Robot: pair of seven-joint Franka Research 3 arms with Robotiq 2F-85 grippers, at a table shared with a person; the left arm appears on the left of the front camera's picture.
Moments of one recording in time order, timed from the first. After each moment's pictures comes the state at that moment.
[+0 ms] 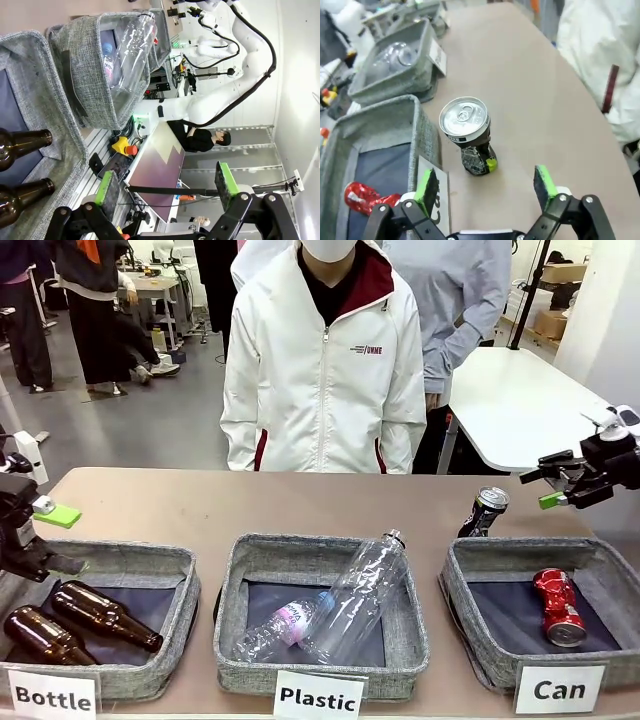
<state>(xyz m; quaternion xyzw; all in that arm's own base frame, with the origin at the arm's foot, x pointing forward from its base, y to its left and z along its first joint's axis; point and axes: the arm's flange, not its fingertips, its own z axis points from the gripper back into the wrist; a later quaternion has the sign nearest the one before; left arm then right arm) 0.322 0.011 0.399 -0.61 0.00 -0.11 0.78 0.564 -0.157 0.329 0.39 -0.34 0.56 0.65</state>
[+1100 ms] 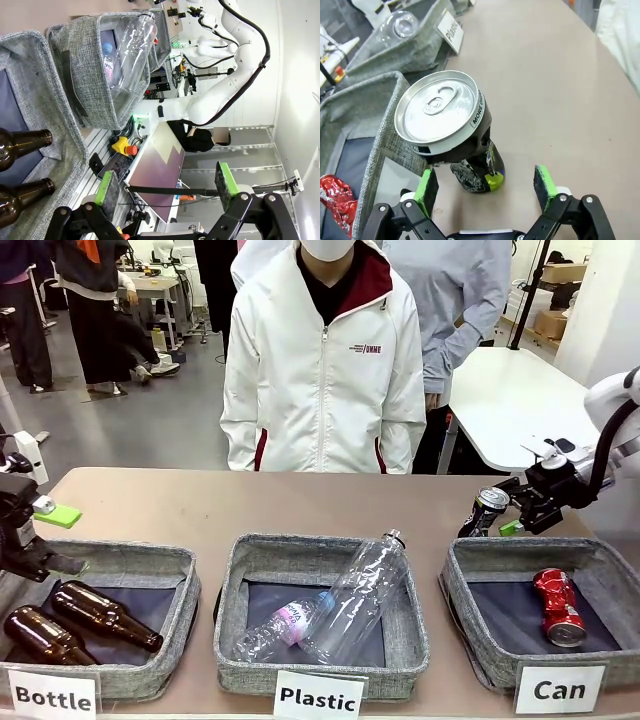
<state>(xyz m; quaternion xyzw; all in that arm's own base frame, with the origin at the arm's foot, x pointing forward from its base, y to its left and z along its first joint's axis) 0.322 0.011 0.399 -0.61 0.00 -0.11 0.78 0.591 -0.094 0.262 0.42 -0.28 0.60 0.62</state>
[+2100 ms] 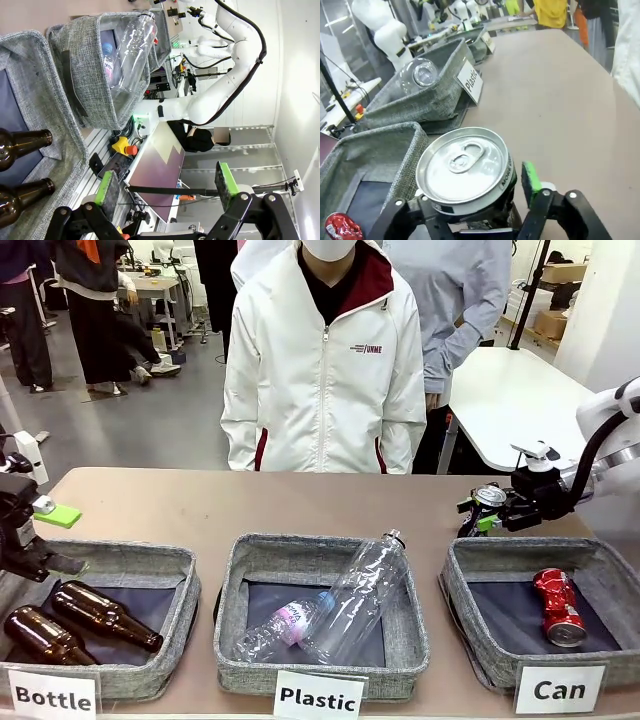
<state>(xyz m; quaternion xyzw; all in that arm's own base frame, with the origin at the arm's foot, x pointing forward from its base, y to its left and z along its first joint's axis) 0.322 0.011 0.399 -0.61 0.00 -0.11 0.78 0.586 -0.065 0.248 0.52 -0.32 0.55 0.57</state>
